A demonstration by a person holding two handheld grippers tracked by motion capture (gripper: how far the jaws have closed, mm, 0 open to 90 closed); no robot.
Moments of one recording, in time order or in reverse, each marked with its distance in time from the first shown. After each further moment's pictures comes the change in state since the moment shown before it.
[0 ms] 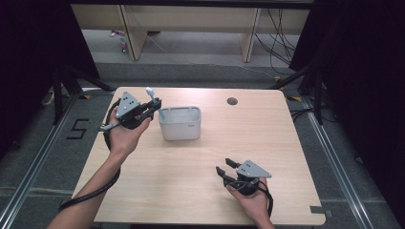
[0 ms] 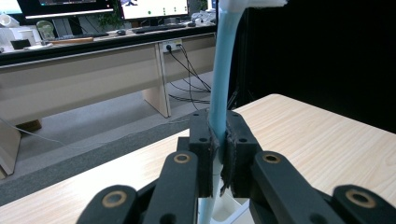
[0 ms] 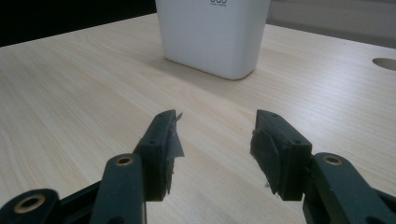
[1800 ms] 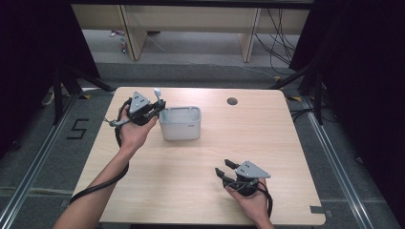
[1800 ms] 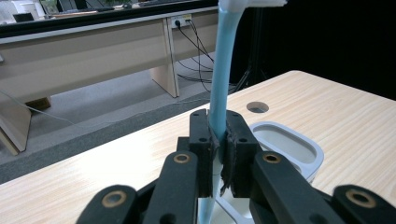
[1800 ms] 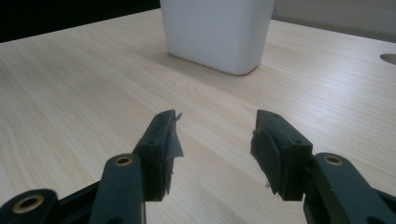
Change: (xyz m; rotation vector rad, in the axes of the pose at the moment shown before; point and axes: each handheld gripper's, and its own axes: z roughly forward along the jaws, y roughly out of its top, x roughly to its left) left arm 0.010 -0.026 0.038 0.092 0.041 -0.008; right arm 0.000 -0.002 0.001 0.011 0.003 -0.019
